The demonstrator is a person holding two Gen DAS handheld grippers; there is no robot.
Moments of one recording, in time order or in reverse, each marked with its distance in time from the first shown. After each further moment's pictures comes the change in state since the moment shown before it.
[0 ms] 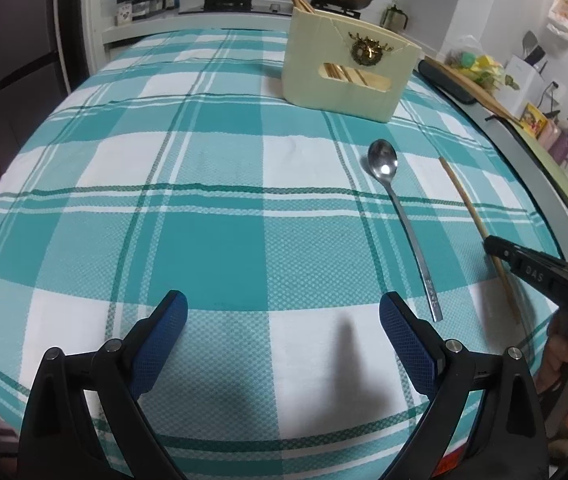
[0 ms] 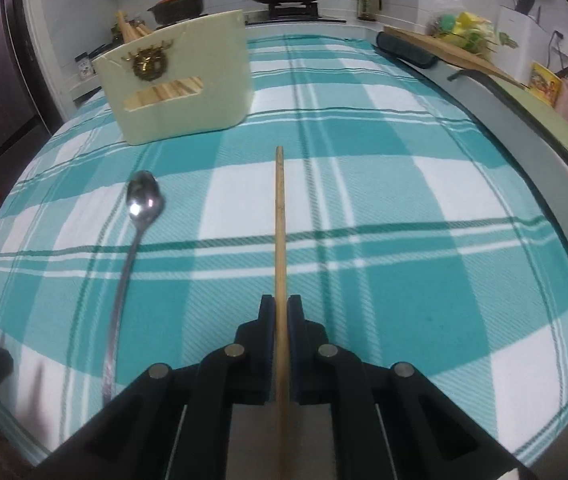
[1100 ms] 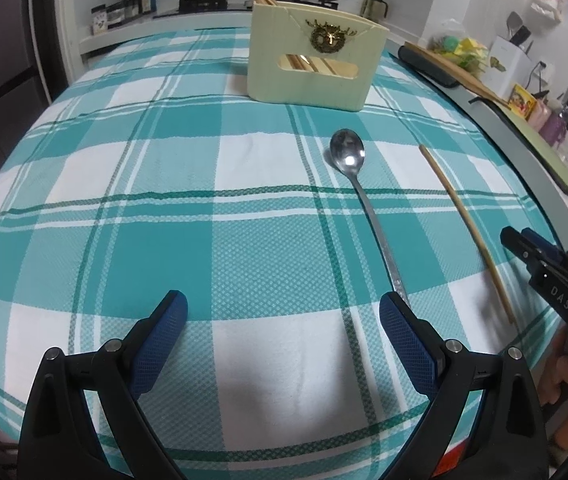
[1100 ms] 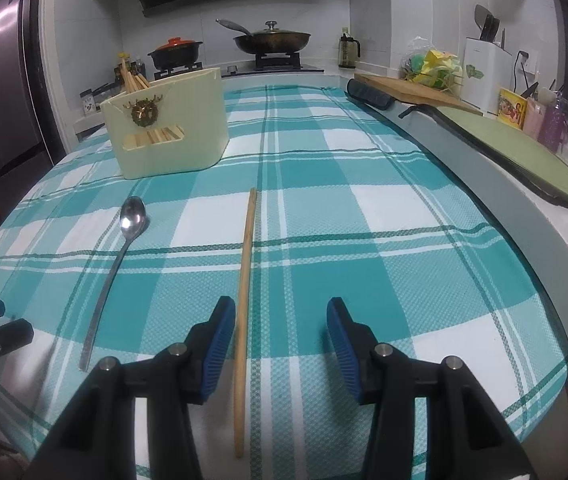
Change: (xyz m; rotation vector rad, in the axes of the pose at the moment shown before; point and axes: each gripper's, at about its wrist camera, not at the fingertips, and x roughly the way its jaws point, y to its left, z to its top) left arm 0.008 -0.032 0.004 0.052 0.013 -0.020; right arm -0.041 -0.031 -0.029 0.001 -0.209 -0.021
